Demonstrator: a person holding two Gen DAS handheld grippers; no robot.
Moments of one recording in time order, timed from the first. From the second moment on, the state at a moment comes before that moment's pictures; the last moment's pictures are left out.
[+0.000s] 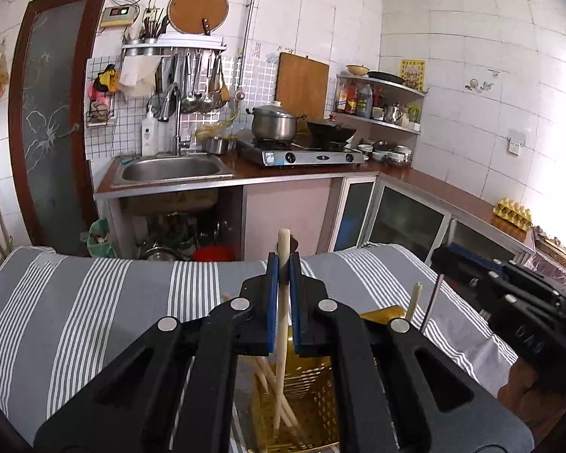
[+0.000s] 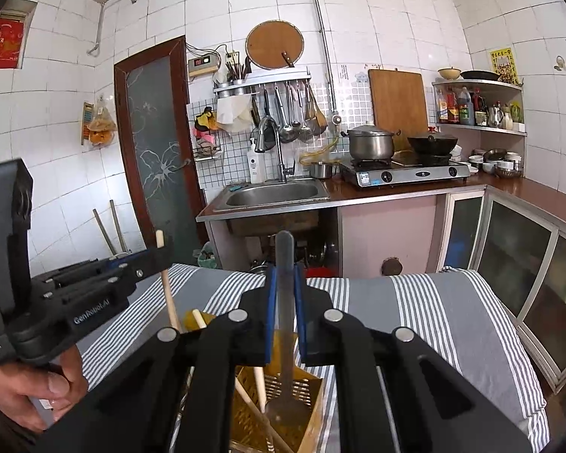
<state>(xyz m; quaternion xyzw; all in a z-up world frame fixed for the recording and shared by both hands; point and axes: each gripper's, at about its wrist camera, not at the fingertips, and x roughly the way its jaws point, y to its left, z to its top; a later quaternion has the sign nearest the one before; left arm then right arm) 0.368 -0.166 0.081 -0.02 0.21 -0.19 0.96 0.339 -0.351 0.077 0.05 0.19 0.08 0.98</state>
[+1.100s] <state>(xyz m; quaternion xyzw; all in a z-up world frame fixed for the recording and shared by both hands) 0.333 -0.087 0.064 0.00 0.25 -0.10 0.96 0.286 -0.357 0.085 0.06 0.17 0.04 0.98</state>
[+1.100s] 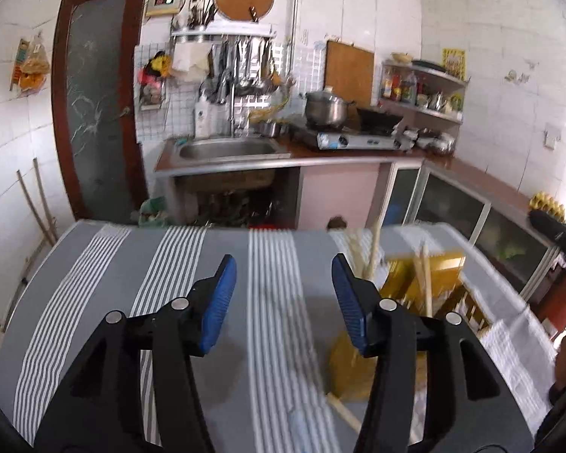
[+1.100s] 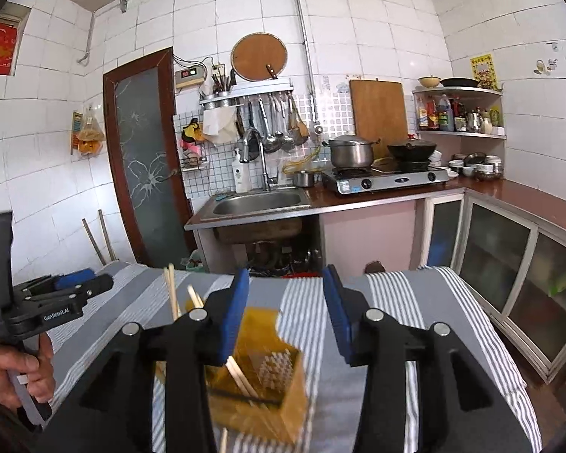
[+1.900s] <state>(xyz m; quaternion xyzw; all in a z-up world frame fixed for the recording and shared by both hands) 0.265 -0.075 -0.078 0.01 0.41 -0.12 0.91 0.194 -0.351 -0.038 0.05 0.33 0.02 0.94</state>
